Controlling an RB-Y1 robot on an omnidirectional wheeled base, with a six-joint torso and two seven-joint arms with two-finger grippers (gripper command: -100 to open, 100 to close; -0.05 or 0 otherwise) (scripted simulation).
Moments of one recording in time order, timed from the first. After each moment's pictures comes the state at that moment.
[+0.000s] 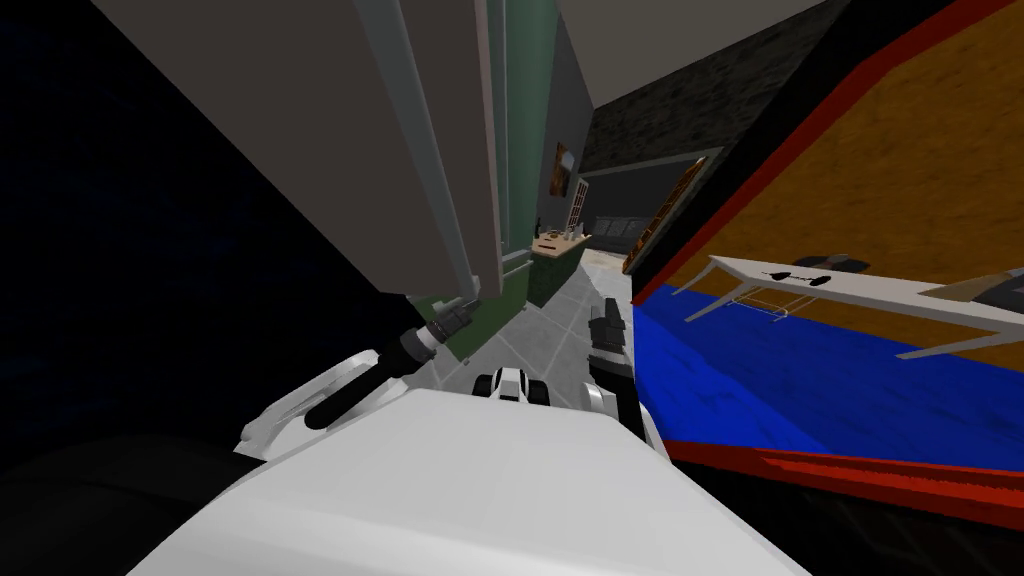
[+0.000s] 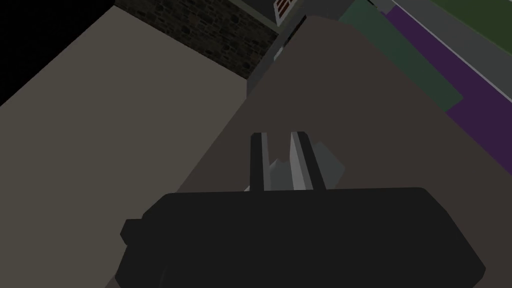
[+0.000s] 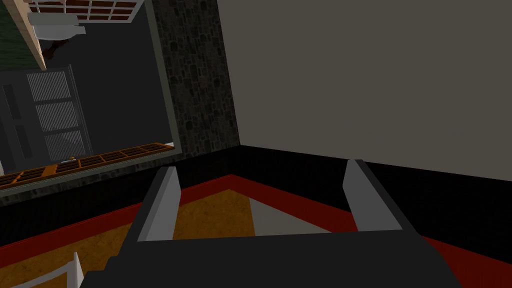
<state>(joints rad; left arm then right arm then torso) 0.52 0.86 -0.19 -2.61 -0.09 0.08 -0.21 0.54 0.01 -0.01 -2.20 0.05 -0.43 0.06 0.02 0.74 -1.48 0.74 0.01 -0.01</state>
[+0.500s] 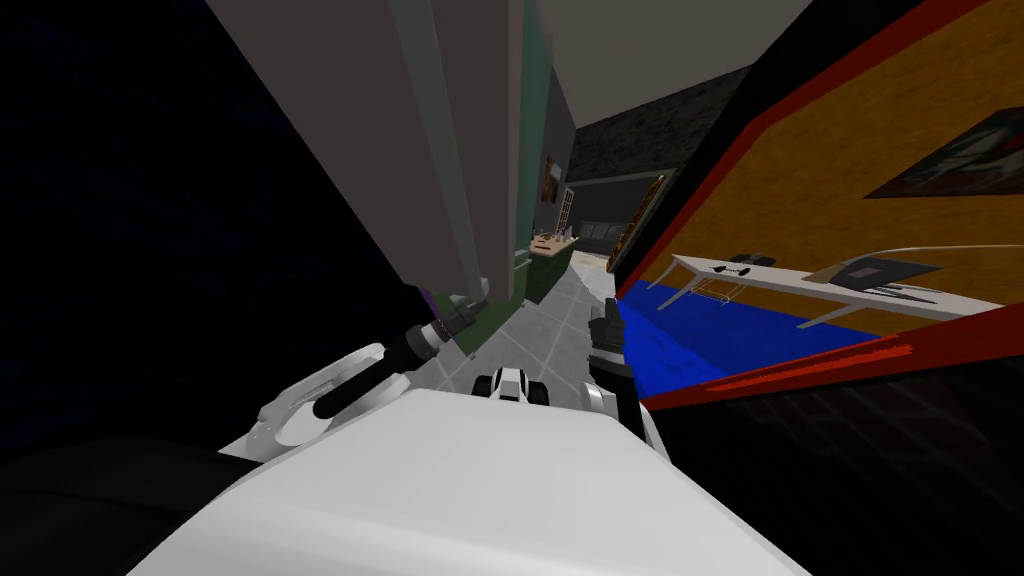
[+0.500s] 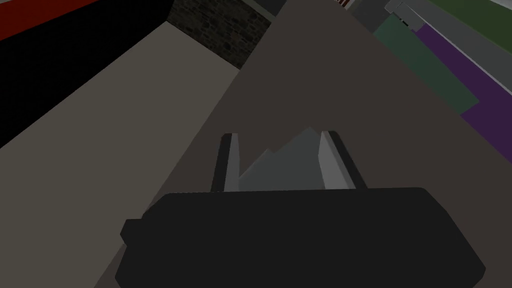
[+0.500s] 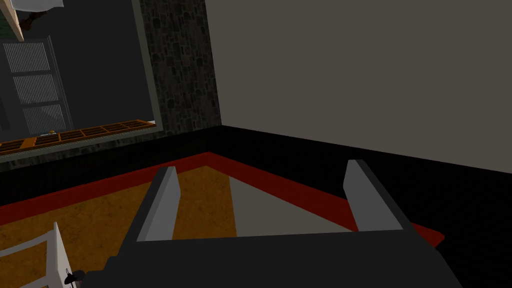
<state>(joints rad) 0.44 0.93 -0.23 -2.60 -0.06 0.09 -0.19 0.54 0.01 -0.01 -2.20 0.05 -0.43 0.06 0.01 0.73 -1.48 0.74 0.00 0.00</state>
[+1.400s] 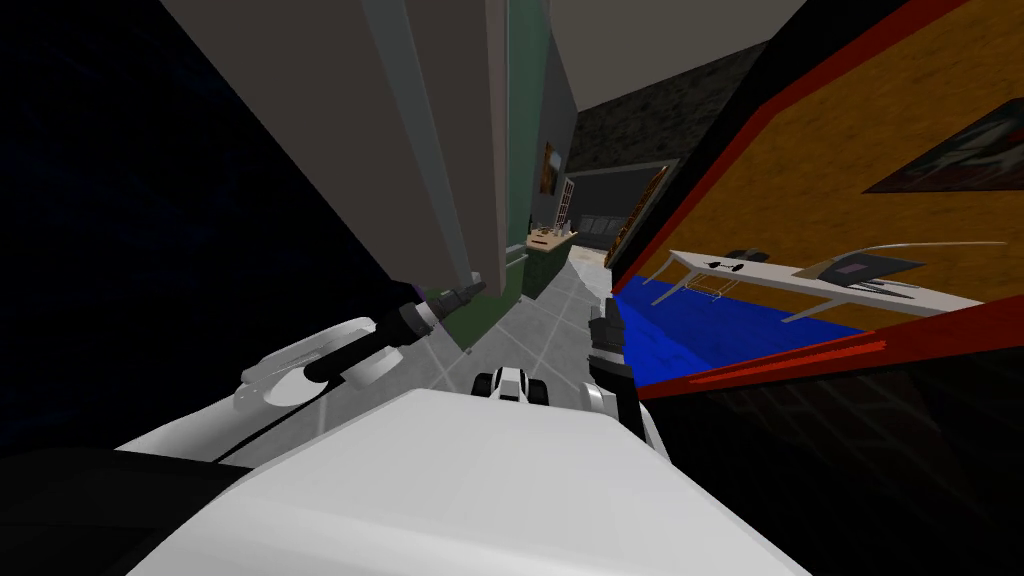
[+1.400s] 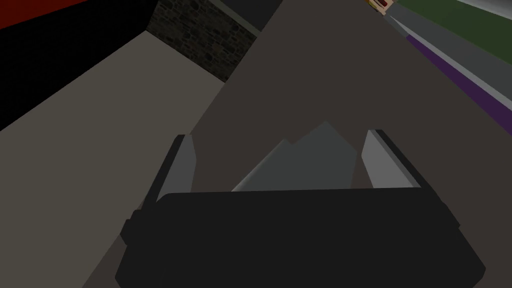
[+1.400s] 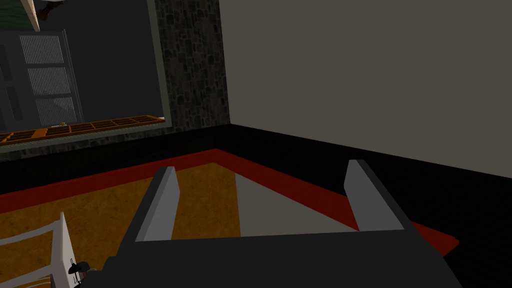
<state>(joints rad) 0.30 1.08 -0.08 -2.61 0.10 0.23 -0.06 0.54 0.01 -0.01 -2.20 0.05 -0.43 0.06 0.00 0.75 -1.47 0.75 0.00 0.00</state>
